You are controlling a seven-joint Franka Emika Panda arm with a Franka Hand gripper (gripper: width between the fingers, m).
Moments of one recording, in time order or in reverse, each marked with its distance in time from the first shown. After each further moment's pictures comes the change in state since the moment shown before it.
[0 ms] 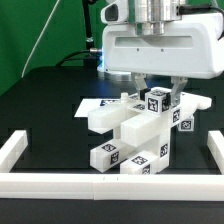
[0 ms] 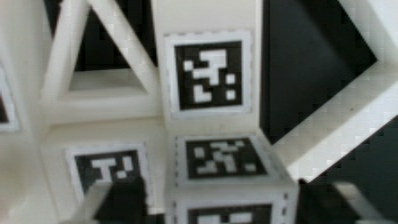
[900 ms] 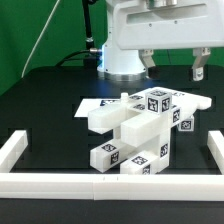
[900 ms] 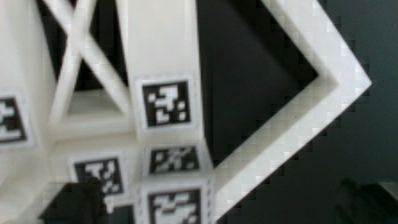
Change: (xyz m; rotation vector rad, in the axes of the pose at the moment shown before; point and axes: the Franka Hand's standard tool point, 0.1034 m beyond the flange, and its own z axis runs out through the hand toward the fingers) arm -0.019 -0.016 -0.032 0.038 -0.016 0.008
